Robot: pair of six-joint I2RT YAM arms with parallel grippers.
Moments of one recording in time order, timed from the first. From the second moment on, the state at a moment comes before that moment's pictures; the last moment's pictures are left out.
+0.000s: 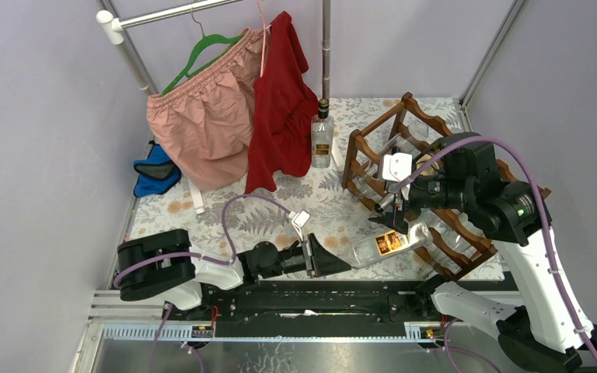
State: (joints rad) left arm -1.24 1.47 0.29 1.25 0.09 -1.34; right arm 0.53 0.99 1.56 -1.18 -0.63 -0.72
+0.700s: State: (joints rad) left arm -1.24 1.57 0.38 1.28 0.03 -1.39; right arm 0.52 0.97 1.55 -1.17 -0.63 -0.72
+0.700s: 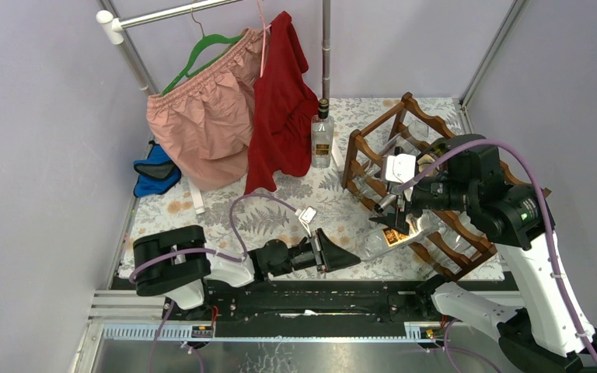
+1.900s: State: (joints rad) left arm -1.28 1.94 0.74 1.31 -0.14 -1.32; right arm 0.52 0.97 1.55 -1.17 -0.64 -0.72
